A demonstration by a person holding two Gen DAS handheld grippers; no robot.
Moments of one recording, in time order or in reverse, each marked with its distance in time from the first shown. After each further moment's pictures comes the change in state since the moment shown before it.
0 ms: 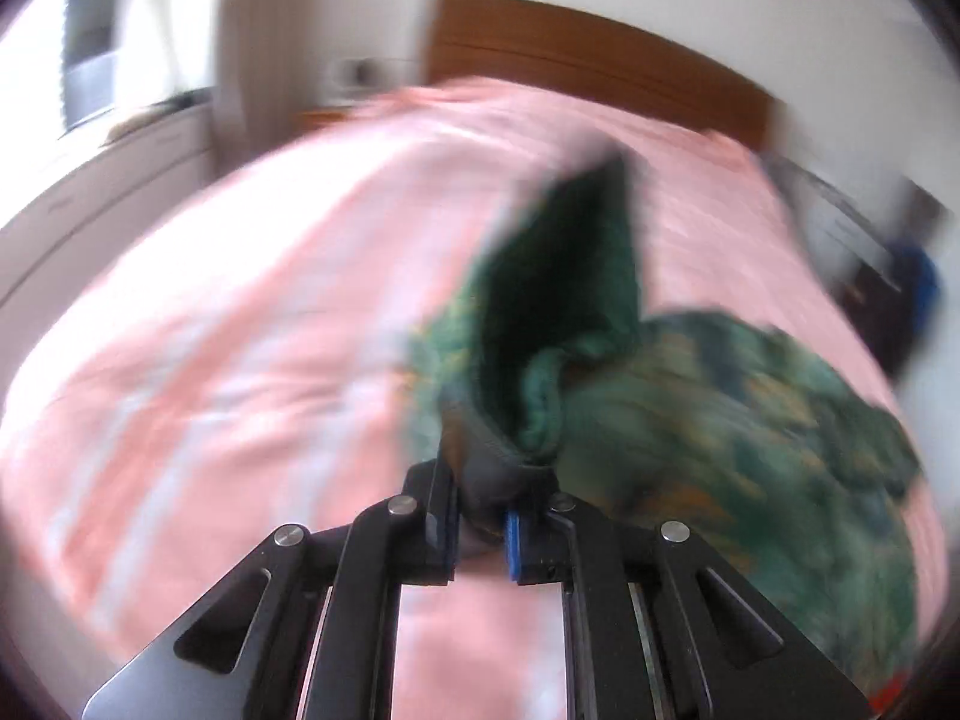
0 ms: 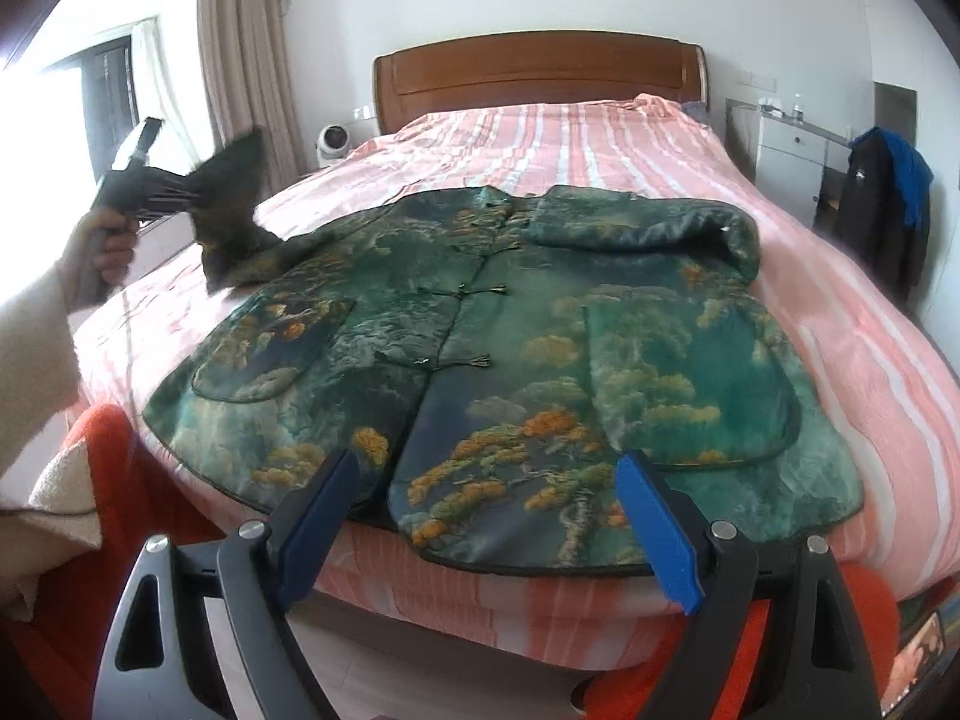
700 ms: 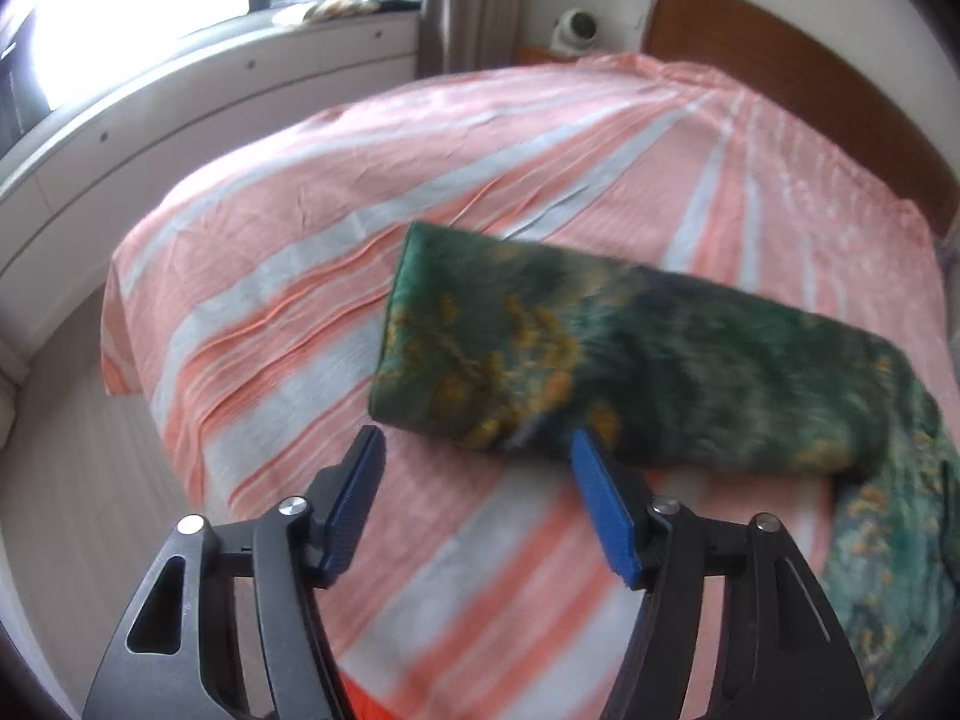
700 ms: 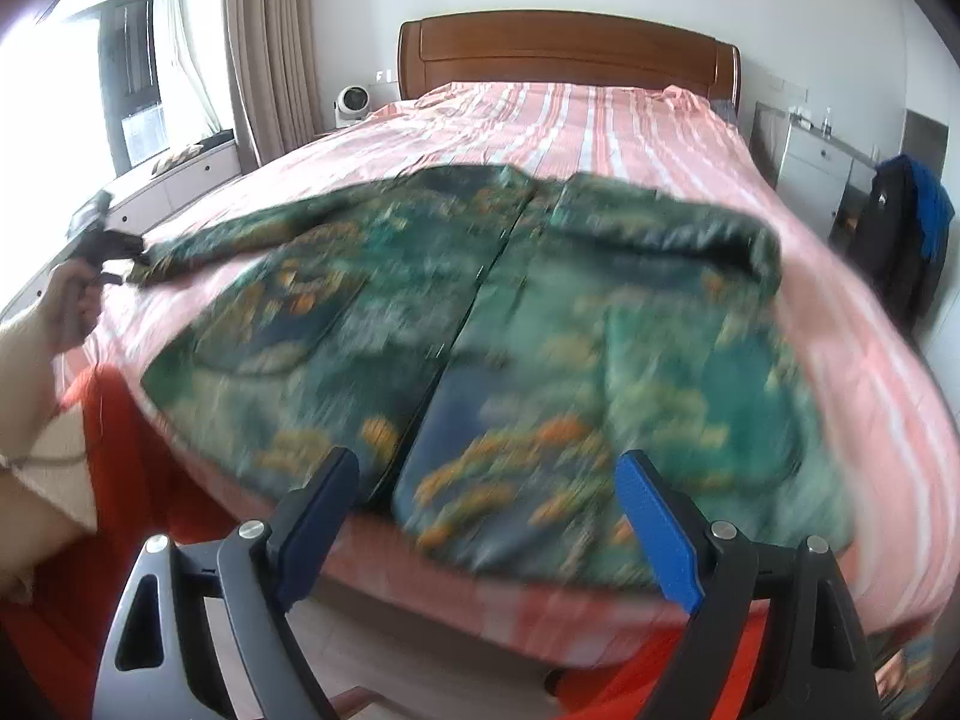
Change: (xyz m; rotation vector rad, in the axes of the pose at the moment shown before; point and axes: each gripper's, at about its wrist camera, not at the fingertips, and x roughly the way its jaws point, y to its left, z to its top) left arm -0.001 0.094 -0.083 -0.255 0.072 0.262; right arm 0.004 0.006 0.028 -0.090 0.070 -0.011
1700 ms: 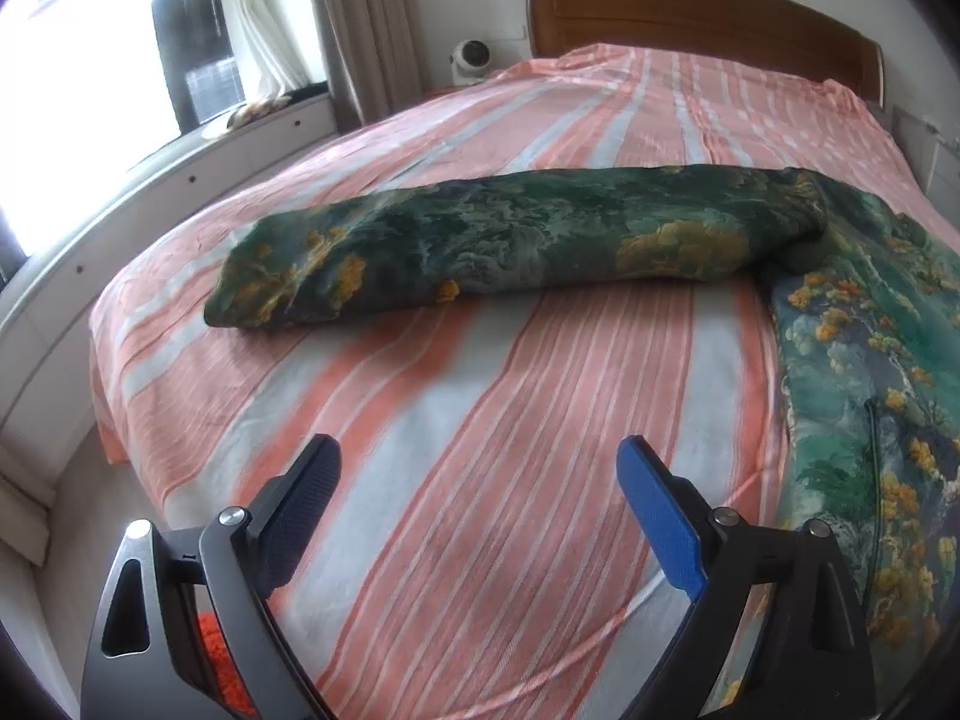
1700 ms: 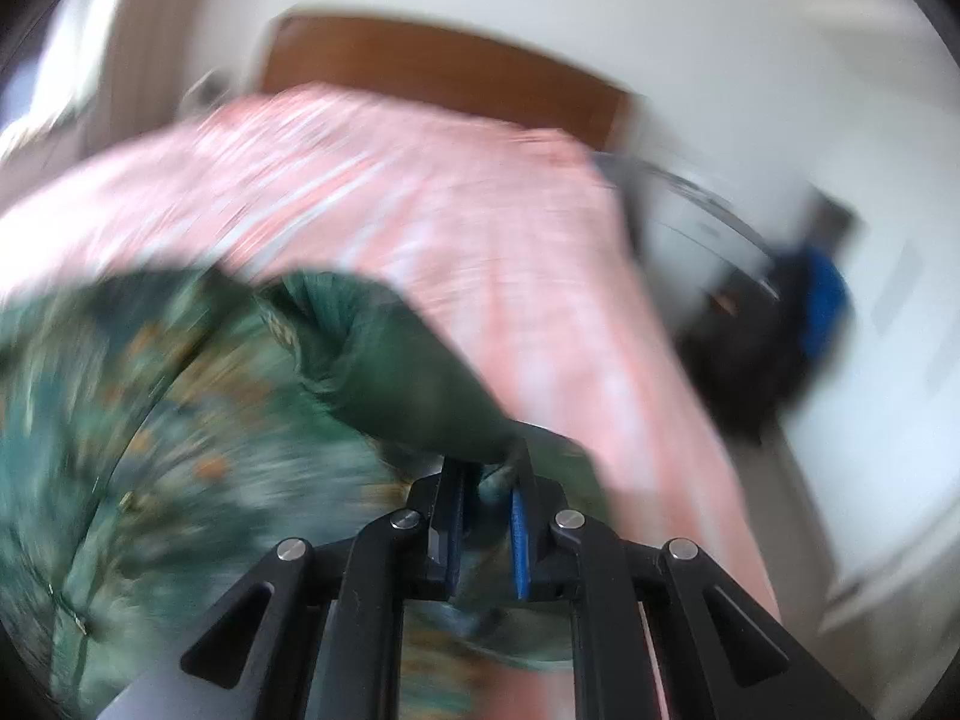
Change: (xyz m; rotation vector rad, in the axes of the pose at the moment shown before) left arm 0.002 -0.103 -0.113 0.299 -0.127 0.060; right arm 0.132 -0.231 0.224 -0.007 -0.061 -0.440
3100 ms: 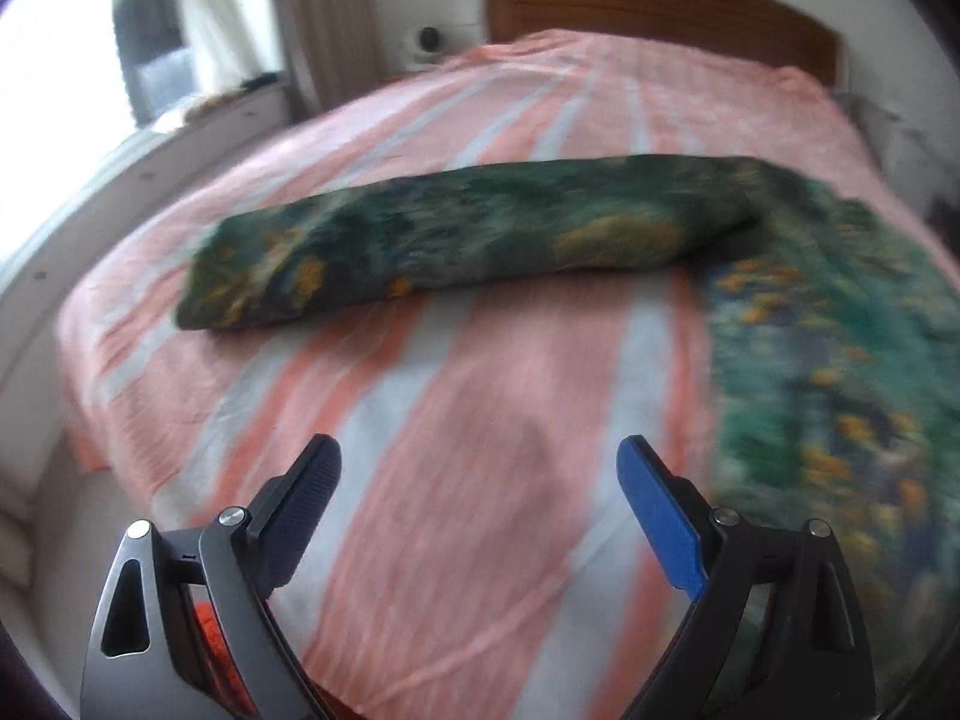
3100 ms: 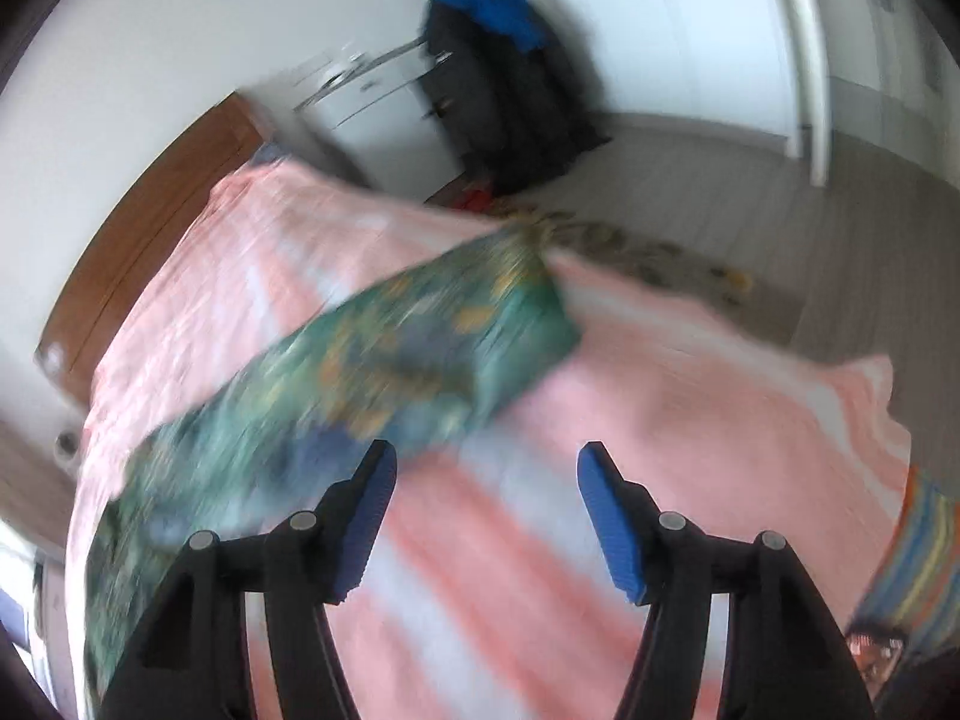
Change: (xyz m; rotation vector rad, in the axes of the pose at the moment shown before) left arm -0.028 -0.001 0.006 0.056 0.058 -0.197; right arm -0.031 -0.248 -0.248 0.921 0.186 0.013
